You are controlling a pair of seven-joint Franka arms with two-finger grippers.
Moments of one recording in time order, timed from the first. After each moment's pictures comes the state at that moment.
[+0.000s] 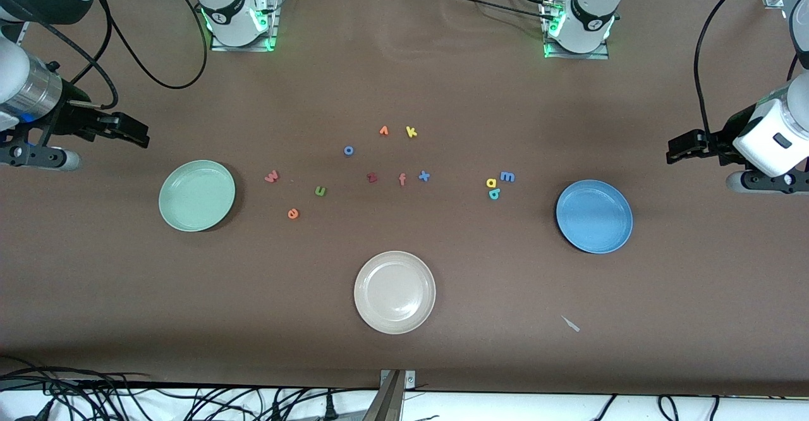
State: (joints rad) left arm 0.13 0.19 -0.16 -1.49 0.02 1.56 -0.02; right arm 0.21 0.13 -0.13 -1.53 -0.01 1.57 0.18
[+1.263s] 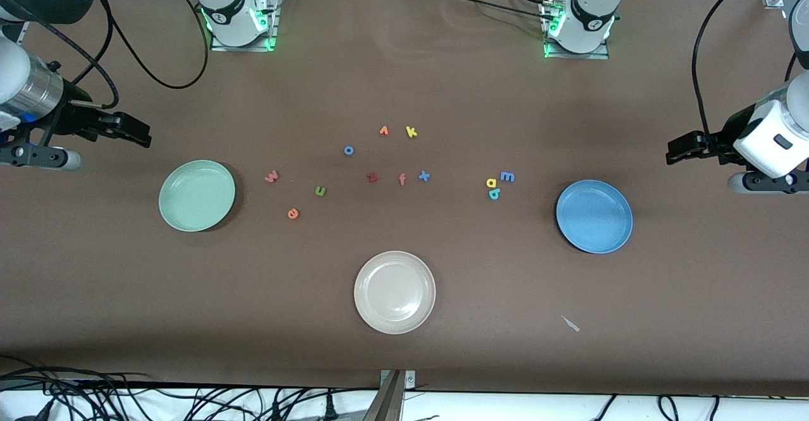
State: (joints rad) left arm 0.13 0.19 -0.16 -1.49 0.02 1.56 -0.05; right arm 0.21 0.13 -0.13 -1.53 0.00 1.57 0.18
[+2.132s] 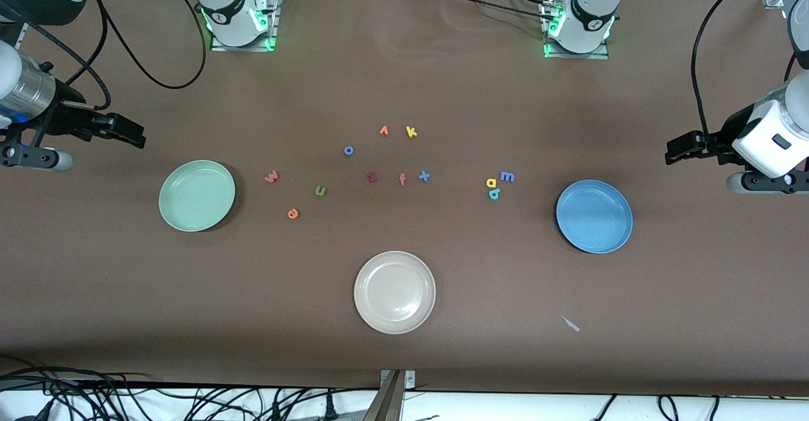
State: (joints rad) left arm 0.13 0.19 -0.16 -1.49 0.02 1.56 -0.05; right arm 0.20 0.13 -0.14 -1.53 0.00 1.57 0.18
